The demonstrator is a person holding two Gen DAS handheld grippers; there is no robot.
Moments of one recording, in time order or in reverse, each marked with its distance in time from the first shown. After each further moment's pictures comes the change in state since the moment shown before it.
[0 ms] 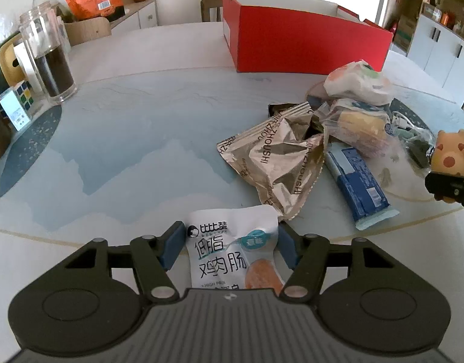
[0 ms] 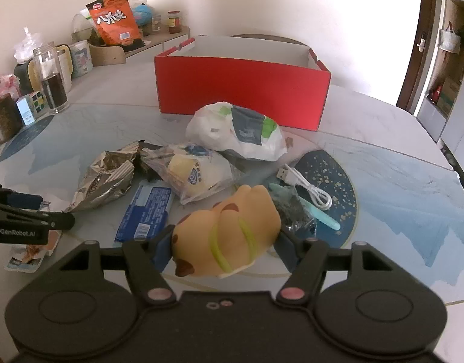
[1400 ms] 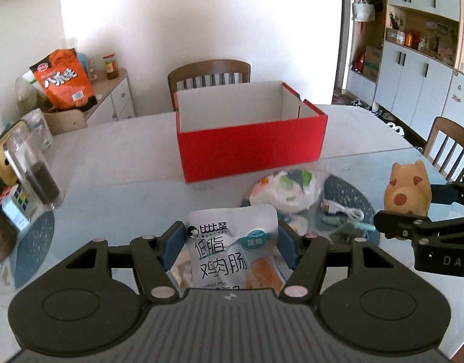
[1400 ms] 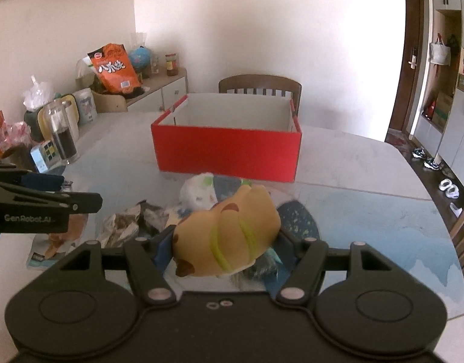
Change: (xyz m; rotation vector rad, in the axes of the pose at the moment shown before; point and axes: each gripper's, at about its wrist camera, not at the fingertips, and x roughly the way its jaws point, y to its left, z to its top) left arm -0.086 -0.072 0.083 0.109 -0.219 -0.044; right arm -0.064 -0.031 0.041 0.038 -0.129 0.024
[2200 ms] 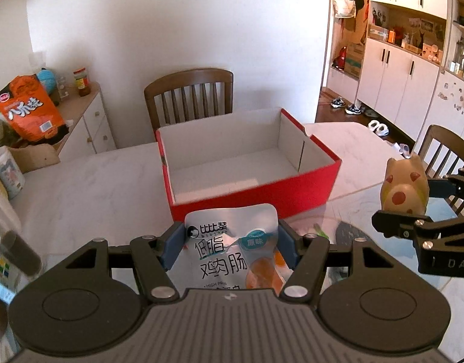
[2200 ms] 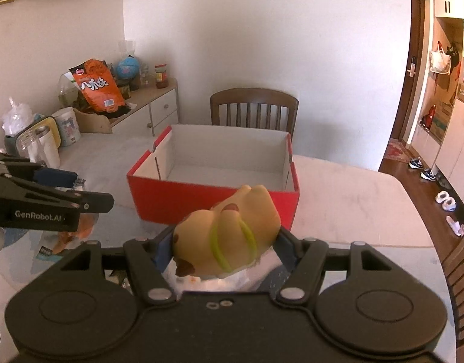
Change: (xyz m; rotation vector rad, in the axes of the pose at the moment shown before) left arm 0.071 0.032 0.101 0.056 0.013 -0.093; right arm 0.051 -0.009 0.082 -0.007 -0.010 -0.030
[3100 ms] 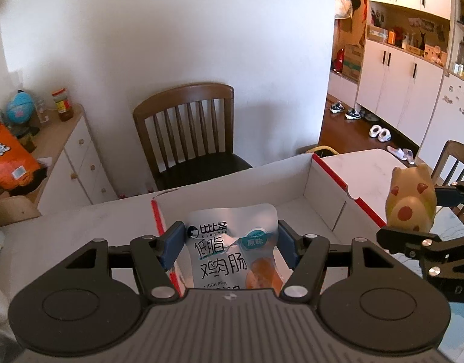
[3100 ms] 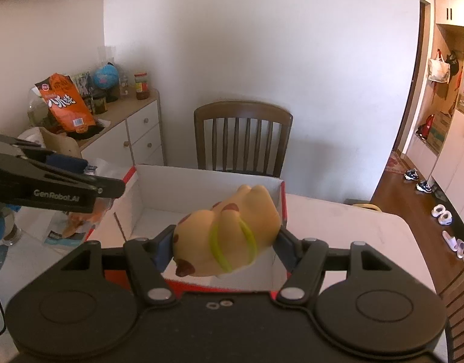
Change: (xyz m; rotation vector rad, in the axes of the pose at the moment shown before) left arm 0.114 0.035 0.106 0.047 -0.014 -0.026; right arm 0.096 -0.023 0.084 -0.009 -0.006 -0.041
